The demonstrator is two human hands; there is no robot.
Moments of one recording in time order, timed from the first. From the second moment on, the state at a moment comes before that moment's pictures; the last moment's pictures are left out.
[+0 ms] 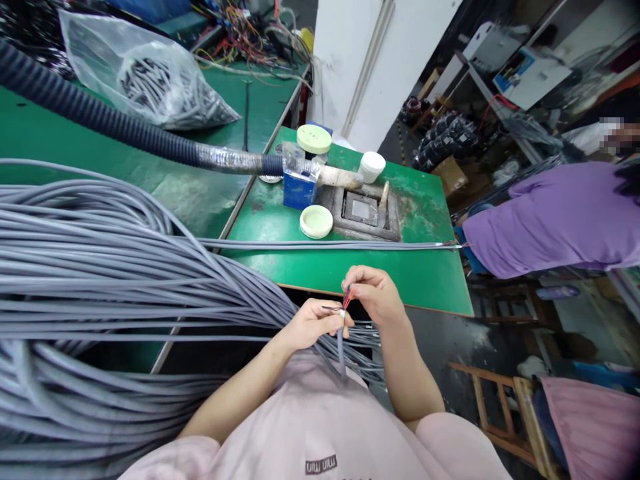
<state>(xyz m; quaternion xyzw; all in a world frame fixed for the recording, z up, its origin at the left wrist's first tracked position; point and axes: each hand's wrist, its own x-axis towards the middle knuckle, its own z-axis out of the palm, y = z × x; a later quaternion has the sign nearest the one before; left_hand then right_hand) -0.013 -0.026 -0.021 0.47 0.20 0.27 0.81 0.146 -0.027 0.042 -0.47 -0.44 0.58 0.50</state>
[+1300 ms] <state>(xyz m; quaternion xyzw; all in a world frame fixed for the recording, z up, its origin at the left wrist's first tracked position) -0.007 -0.019 -0.026 0.24 0.22 0.38 0.87 0.150 -0.049 0.028 -0.53 -0.61 0.23 0.55</state>
